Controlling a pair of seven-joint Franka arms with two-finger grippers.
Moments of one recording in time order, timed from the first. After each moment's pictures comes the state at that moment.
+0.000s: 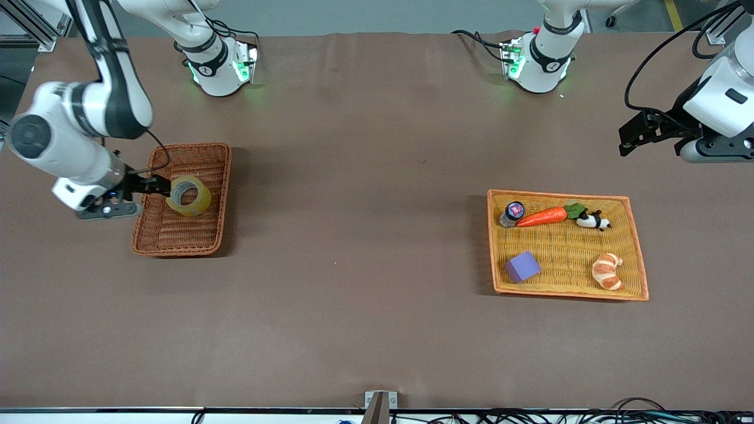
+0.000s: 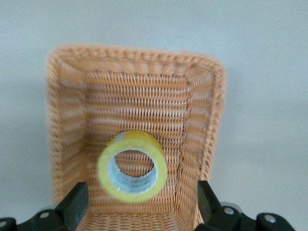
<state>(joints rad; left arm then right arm) -0.02 -0.01 -0.12 -1.55 0.02 1.54 -0.11 0.11 0.02 -0.17 -2.13 -0.07 2.05 -0.11</state>
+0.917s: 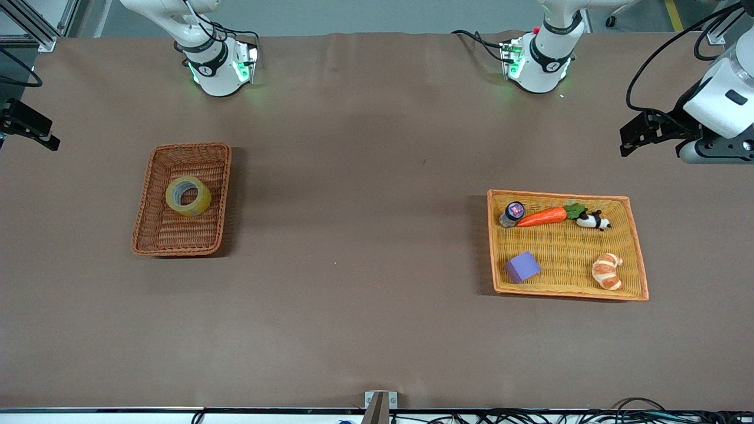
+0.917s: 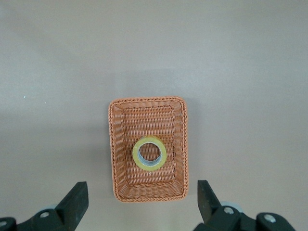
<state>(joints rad) -0.02 -0.01 -0.11 -1.55 0.02 1.55 -0.08 -0.03 -0.01 -0.05 -1.47 0.00 1.48 -0.07</state>
